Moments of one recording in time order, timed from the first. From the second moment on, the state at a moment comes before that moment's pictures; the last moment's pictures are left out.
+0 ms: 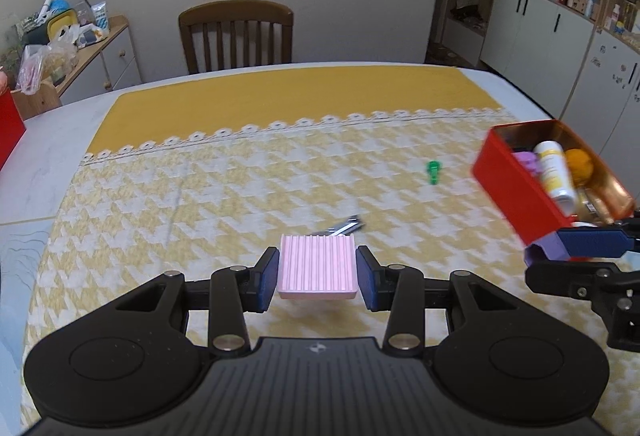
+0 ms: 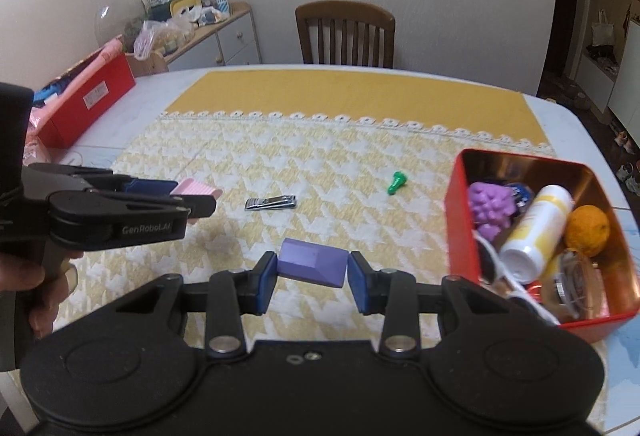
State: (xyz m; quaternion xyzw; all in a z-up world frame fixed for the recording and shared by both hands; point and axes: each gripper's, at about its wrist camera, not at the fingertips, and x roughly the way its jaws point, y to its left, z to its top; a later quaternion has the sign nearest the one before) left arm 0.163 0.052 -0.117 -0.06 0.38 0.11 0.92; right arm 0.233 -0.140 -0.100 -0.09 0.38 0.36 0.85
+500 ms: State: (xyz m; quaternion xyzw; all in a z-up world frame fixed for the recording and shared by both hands) left arm 0.176 -0.037 -0.074 -0.05 0.34 0.05 0.94; right arm 0.244 -0.220 -0.077 -0.08 0.34 0.34 0.87
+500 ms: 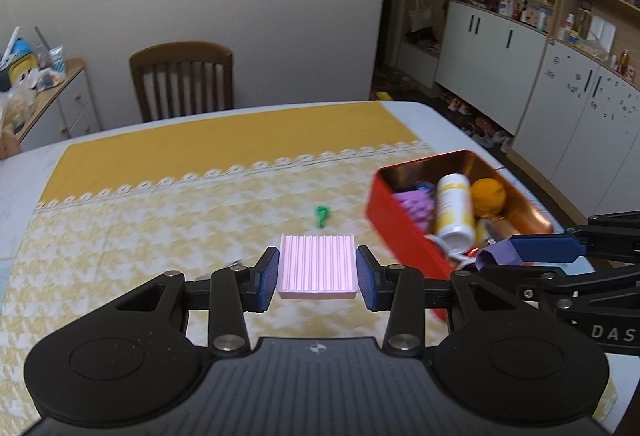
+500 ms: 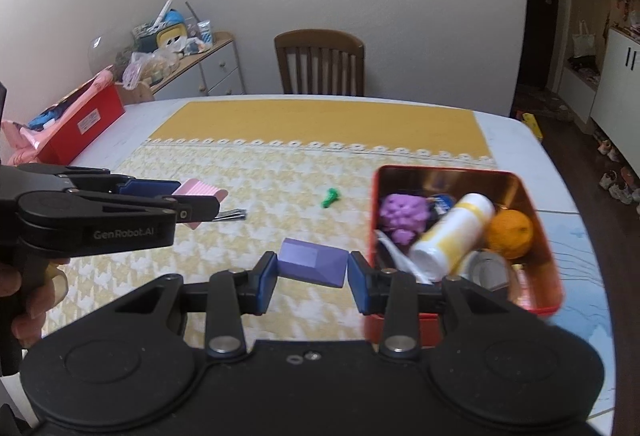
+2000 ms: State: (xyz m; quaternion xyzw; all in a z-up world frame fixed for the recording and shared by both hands) left arm 0.373 -0.143 -0.124 0.01 0.41 -0.03 0.91; right arm 0.360 -0.301 -0.137 -0.10 0.39 0.28 0.87
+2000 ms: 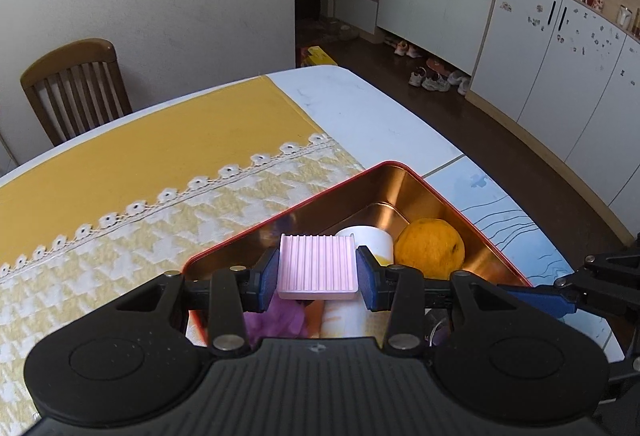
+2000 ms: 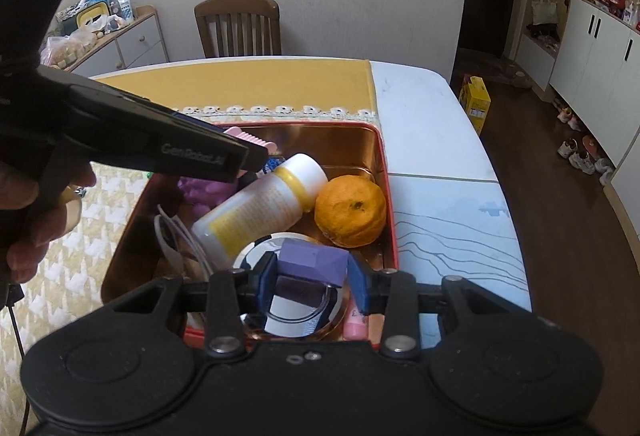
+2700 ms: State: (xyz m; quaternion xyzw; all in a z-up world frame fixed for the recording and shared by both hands) left arm 0.384 -0.137 -0.129 -0.05 0.43 -0.01 0.90; right arm 0.366 -0.308 -0.143 -0.09 0.41 0.29 0.86
